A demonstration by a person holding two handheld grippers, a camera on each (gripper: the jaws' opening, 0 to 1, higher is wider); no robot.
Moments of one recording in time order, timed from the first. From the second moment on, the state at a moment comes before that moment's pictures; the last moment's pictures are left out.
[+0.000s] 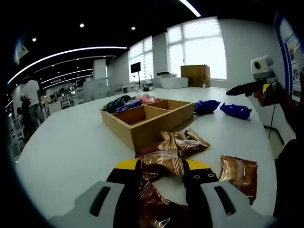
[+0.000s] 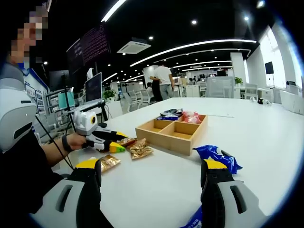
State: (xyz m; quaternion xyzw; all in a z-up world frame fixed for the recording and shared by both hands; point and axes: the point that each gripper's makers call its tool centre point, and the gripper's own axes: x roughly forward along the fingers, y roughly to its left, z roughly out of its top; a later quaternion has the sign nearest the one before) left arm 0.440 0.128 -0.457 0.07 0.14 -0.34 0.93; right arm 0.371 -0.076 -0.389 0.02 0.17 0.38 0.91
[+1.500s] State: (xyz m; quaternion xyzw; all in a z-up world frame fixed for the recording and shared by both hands) left arm 0.438 0.128 -0.452 0.03 0.14 -0.35 0.93; right arm 0.374 -0.080 -0.371 0.05 0.14 0.38 0.91
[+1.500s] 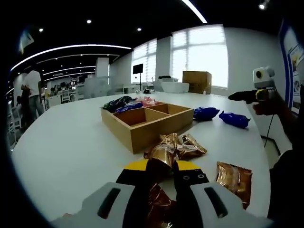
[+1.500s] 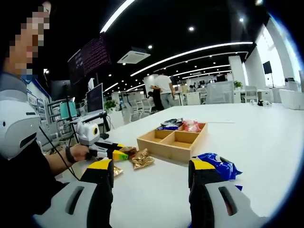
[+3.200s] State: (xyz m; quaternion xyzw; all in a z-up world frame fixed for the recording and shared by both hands) left arm 0.497 0.121 -0.351 0.06 0.04 -0.35 0.94; right arm 0.358 -0.066 -0.382 0.05 0.17 0.42 0.89
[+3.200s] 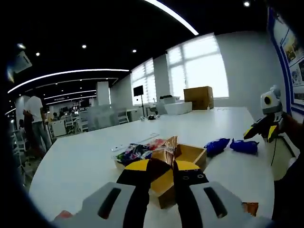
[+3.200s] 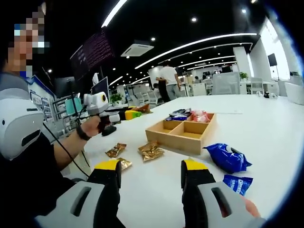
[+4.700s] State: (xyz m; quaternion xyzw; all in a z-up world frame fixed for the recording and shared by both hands) left arm 0.553 0.084 -0.419 0.10 0.14 -0.35 0.92; right arm 0.360 -0.066 -0.383 0.02 0.17 0.40 0.90
